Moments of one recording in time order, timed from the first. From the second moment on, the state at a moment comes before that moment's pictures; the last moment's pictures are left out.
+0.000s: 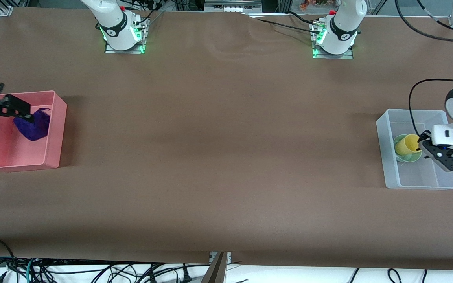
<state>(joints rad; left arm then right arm) 0.17 0.40 0.18 -1.83 0.01 2.27 1.15 -0.07 0.18 0.04 -1.39 -0.05 1.64 -0.25</state>
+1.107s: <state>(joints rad) 0.10 -0.02 -0.14 -1.61 -0.02 1.50 -0.04 -0.07 0.16 0.07 -1.39 -0.02 1.41 -0.02</state>
